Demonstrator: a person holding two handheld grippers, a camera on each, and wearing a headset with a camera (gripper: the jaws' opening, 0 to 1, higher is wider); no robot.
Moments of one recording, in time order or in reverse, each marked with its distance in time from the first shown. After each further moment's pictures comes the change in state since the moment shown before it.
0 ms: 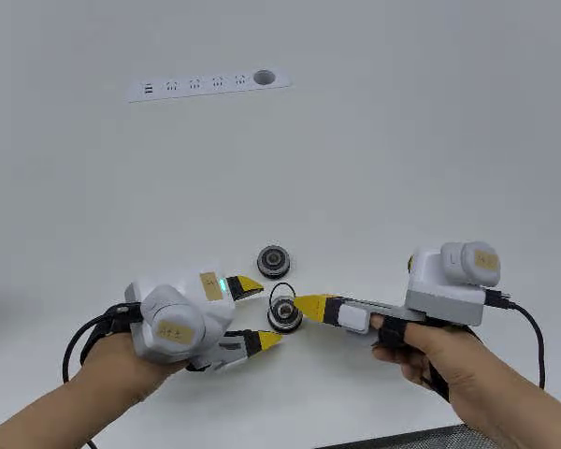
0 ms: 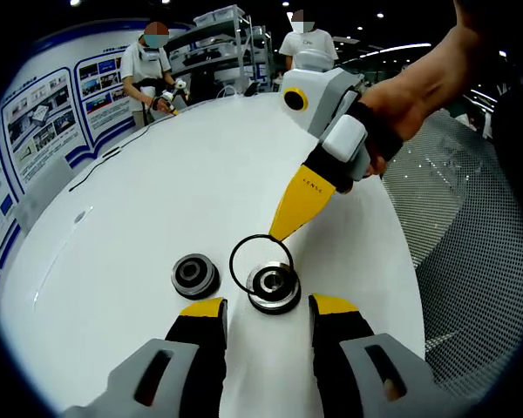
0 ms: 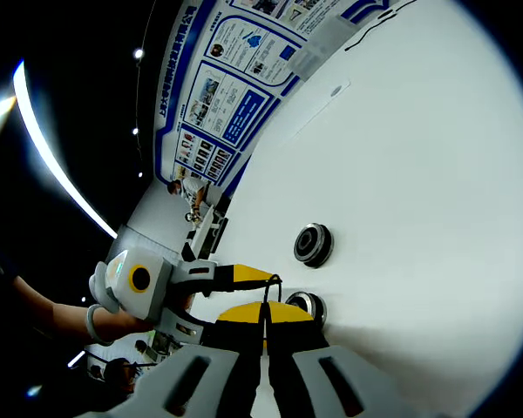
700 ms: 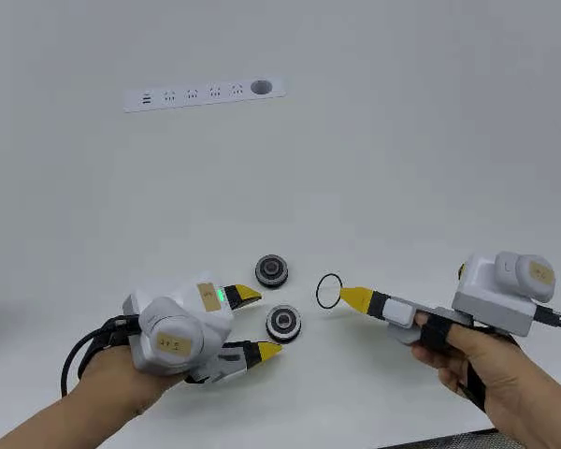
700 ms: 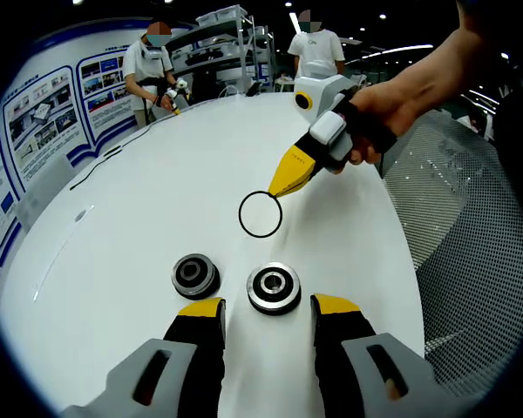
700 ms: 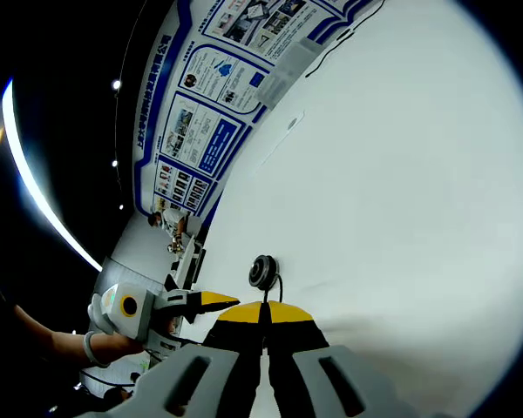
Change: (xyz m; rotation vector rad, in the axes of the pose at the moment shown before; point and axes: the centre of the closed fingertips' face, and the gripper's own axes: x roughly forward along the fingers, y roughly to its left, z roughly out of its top) left arm 0.000 0.000 0.001 -0.006 0.001 0.003; right arm -0.035 -0.045 0.024 0.088 -0.116 -0.105
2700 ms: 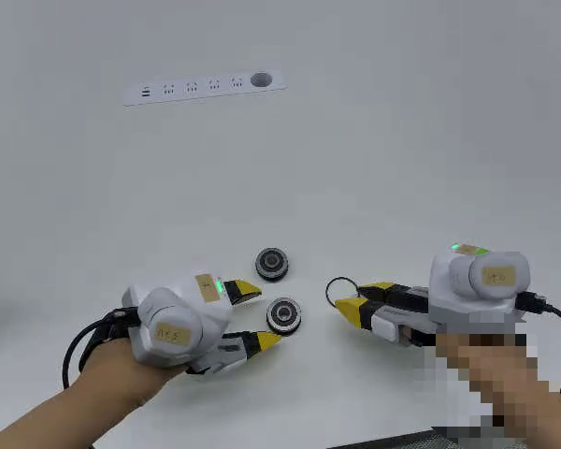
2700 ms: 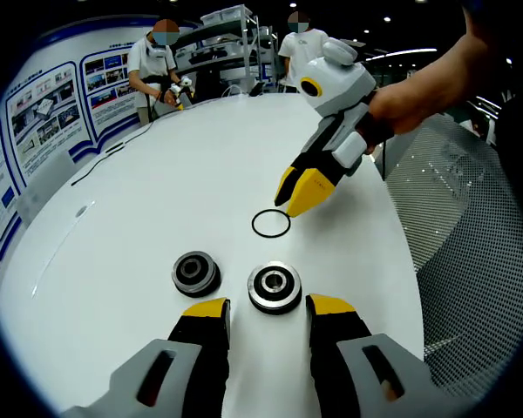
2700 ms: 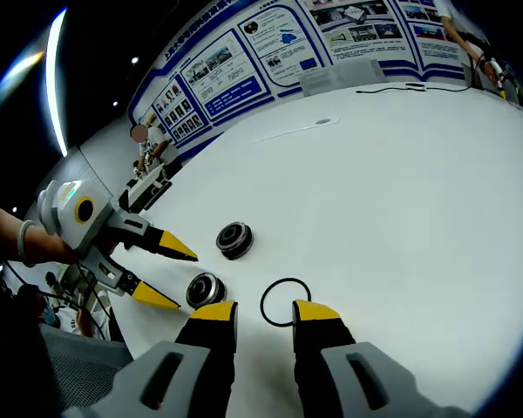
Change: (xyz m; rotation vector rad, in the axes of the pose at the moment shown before) left arm 0.000 0.001 0.000 -0.019 -0.005 0.004; right arm 0.002 -0.013 -0.013 -0.524 0.145 -0.193
